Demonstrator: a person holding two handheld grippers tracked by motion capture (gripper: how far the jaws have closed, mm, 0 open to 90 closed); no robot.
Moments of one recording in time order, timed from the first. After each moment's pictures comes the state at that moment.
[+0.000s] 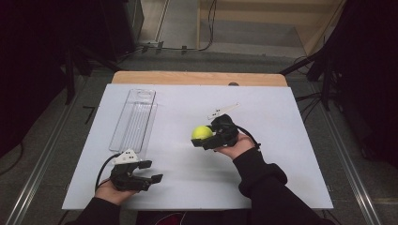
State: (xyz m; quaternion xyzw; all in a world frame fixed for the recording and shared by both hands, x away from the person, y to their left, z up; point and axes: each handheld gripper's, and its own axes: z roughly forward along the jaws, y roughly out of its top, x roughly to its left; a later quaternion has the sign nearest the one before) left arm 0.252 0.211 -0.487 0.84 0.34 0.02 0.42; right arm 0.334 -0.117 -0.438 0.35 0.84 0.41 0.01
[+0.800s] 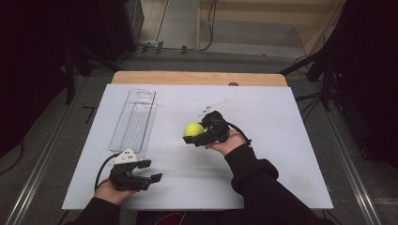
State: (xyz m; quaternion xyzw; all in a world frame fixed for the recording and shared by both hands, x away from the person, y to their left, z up) left arm 0.252 0.212 -0.487 0.84 0.35 0.02 0.42; right arm 0.347 -0.093 -0.437 0.34 0.85 0.41 0.00
